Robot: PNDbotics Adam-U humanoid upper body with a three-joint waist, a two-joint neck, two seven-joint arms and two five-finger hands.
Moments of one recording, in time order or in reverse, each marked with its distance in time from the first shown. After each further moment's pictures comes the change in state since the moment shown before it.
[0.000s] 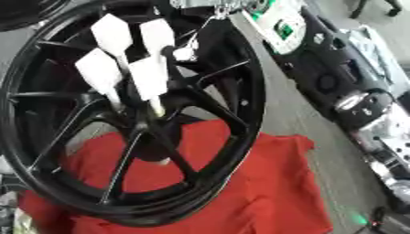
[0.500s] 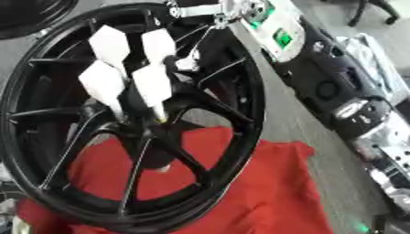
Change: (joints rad) left arm 0.005 0.000 0.000 0.000 0.000 0.000 -0.001; right arm 0.000 0.000 0.000 -0.004 -0.068 0.040 0.040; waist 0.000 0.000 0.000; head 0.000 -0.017
